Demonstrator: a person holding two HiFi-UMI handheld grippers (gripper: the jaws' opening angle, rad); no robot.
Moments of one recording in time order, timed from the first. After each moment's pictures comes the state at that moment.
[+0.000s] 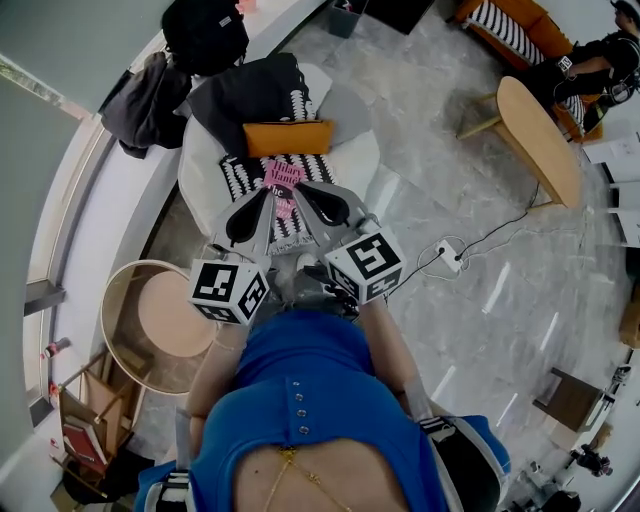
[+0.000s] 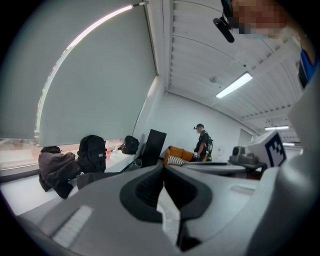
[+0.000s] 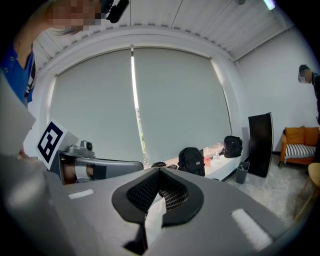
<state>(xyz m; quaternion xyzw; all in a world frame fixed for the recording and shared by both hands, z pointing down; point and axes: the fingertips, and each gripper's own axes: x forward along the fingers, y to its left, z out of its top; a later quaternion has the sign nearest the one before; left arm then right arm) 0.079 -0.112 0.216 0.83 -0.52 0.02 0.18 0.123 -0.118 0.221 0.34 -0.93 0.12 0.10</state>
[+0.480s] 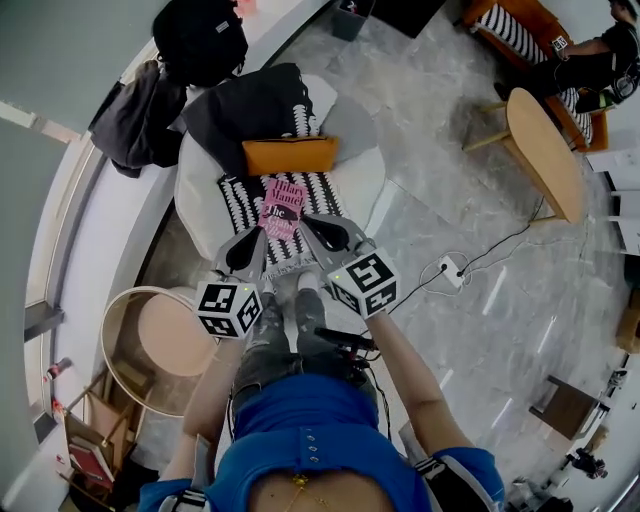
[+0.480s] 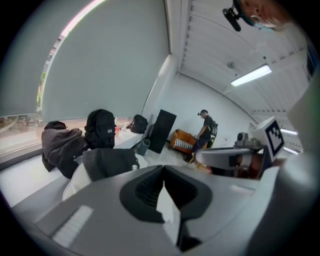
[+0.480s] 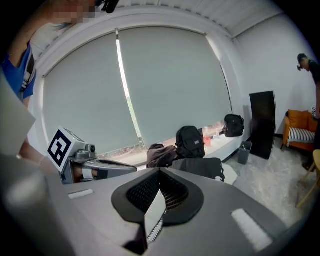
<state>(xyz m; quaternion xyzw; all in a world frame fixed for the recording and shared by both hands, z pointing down) 0.038 -0.175 0.356 0.80 -0.52 0.09 0.28 0.113 -0.190 0.337 0.32 -0.91 0.19 0.18</state>
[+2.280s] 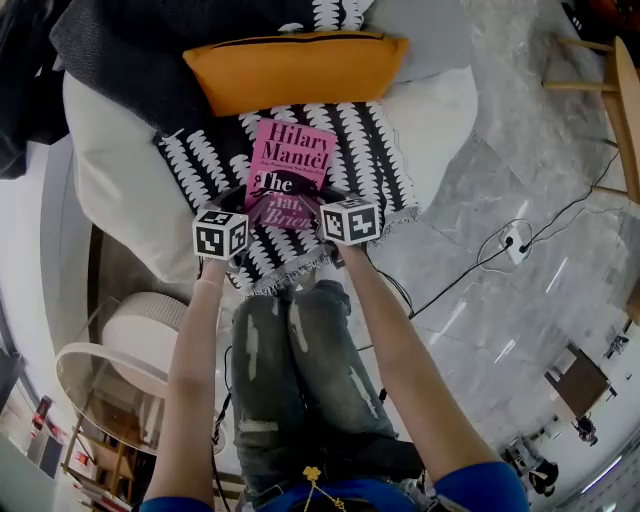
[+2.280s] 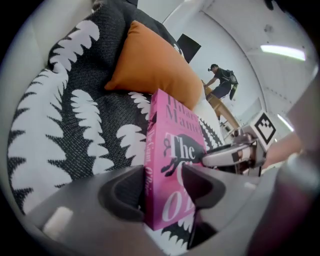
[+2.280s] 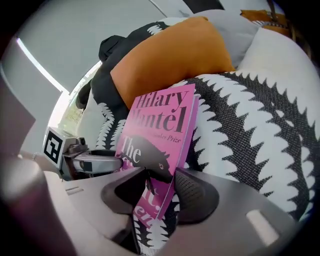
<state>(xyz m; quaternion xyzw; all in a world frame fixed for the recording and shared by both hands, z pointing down) 0.001 -0.229 1.068 0.76 -0.38 0.29 0.45 0.119 -0.221 1.078 0.35 -0.73 0.51 0.30</state>
